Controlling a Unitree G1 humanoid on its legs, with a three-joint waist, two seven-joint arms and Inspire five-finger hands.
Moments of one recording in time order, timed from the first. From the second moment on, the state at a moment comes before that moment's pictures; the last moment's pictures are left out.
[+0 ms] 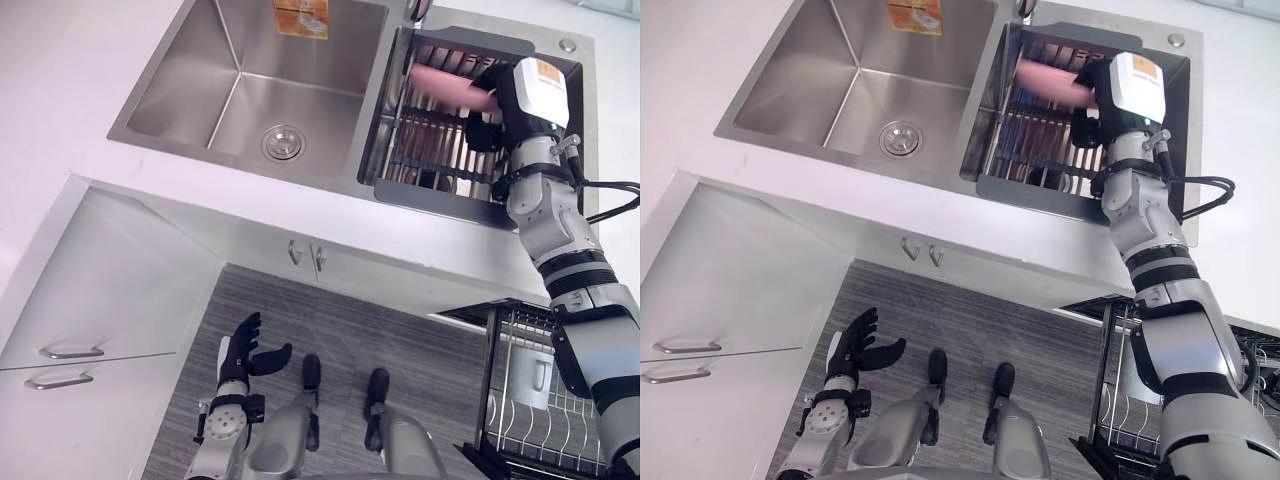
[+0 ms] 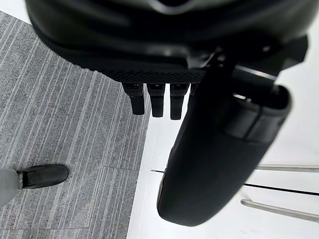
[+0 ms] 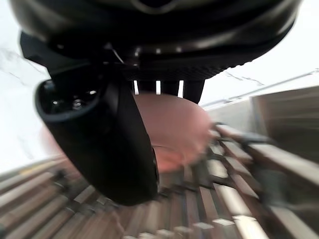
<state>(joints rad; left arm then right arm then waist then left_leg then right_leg) 0.09 0.11 -0.09 0.55 -0.06 -0.20 0.20 -0.95 -0.67 0.21 0.63 -0.54 -0.01 -0.34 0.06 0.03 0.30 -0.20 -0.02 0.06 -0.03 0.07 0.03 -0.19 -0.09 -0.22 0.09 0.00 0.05</state>
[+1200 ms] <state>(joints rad) 0.16 0.10 -0.03 0.77 0.01 -0.15 0.16 0.05 -0.38 -0.42 -0.13 -0.45 -0.08 -0.39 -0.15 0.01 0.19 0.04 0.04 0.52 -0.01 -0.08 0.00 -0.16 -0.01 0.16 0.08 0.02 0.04</state>
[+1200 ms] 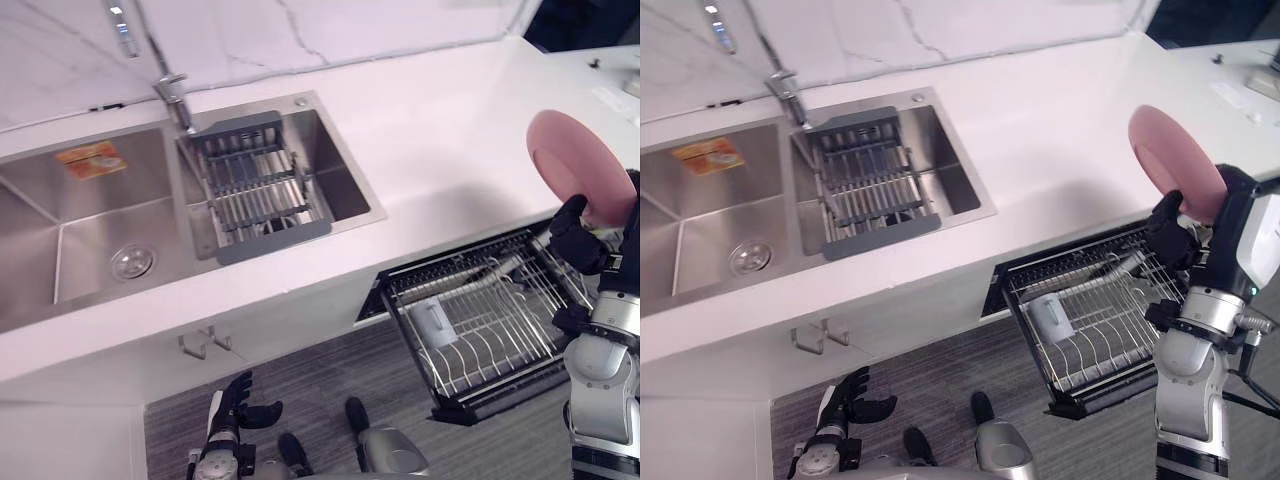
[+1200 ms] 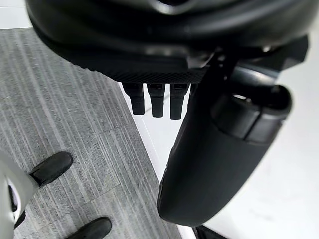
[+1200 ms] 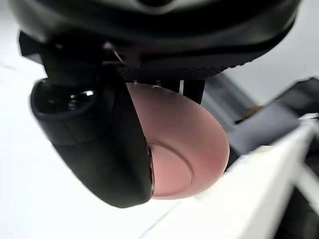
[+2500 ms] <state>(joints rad) -0.11 0.05 -0.03 0.72 -0.02 -0.18 0.20 -0.22 -0.25 -0.32 0.30 -0.18 0.04 -0.35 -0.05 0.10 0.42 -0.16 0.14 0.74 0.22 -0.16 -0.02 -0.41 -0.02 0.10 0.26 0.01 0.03</state>
